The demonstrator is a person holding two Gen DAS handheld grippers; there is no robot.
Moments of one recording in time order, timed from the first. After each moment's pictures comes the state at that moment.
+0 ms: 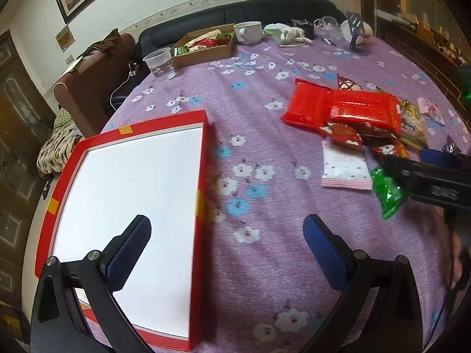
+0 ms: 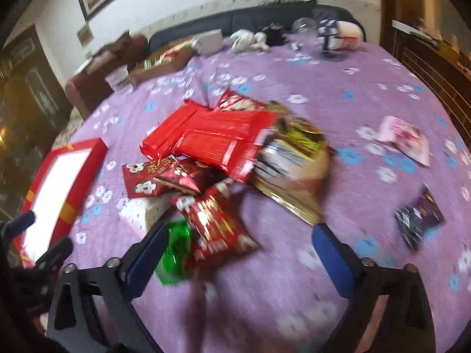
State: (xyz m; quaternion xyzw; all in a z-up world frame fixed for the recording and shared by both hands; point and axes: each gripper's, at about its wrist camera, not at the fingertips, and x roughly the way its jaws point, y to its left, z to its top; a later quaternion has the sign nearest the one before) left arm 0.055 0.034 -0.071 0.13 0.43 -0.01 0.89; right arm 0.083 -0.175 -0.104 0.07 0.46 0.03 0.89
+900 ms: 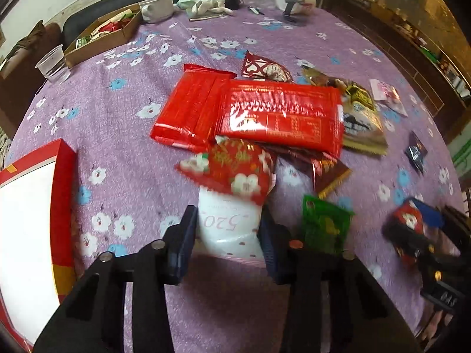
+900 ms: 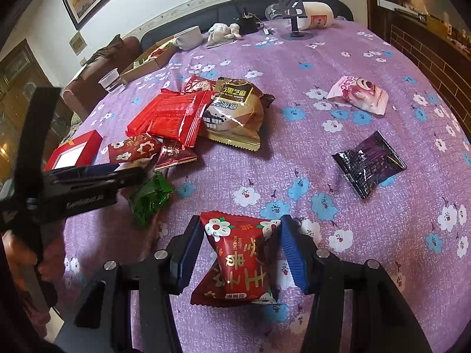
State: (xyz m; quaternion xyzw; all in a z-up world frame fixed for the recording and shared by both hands) left arm 0.114 -0.048 -0.099 0.10 0.51 -0.17 0.84; right arm 0.018 -0.241 -0.098 0.12 0.46 0.03 0.88
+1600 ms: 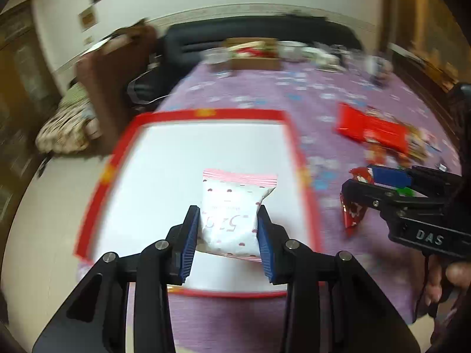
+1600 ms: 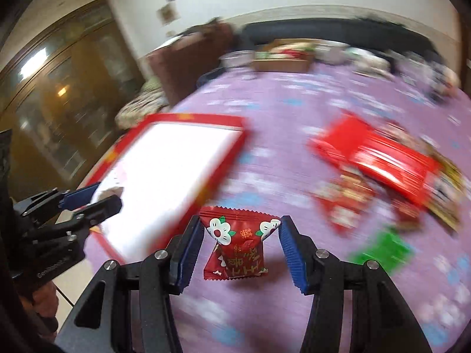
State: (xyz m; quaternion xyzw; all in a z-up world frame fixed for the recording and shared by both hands) left arm 0.015 0.179 -0.037 0.05 0.42 0.02 0.91; right arm 0.051 -0.007 -0.057 0.02 0.42 0.25 0.88
